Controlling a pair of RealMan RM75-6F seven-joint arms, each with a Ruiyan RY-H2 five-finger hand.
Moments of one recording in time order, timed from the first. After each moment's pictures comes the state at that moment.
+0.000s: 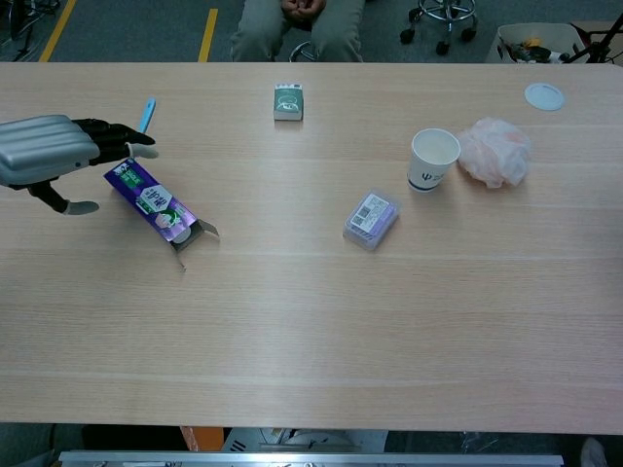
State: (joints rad) left arm -0.68 -1.30 0.11 -1.07 1.93 0.99 -0.31; right arm 0.16 -1.01 0.10 -1.78 -1.51 1.41 -0.12
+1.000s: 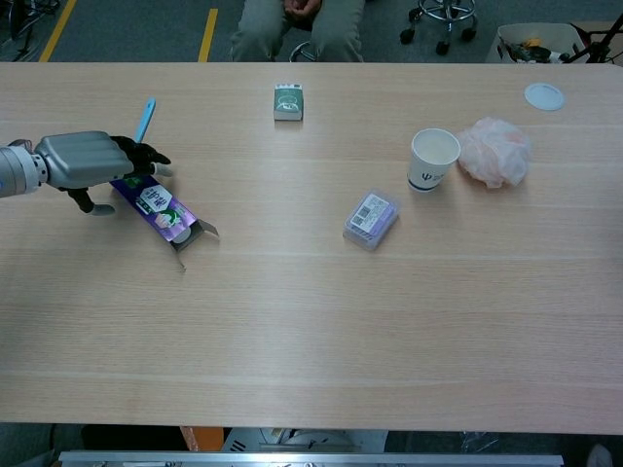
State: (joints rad) left arm -0.80 -1.54 0.25 -0.69 1.90 0.87 -0.41; right arm 0.14 -1.03 0.09 -1.74 -1.48 1.42 -0.08
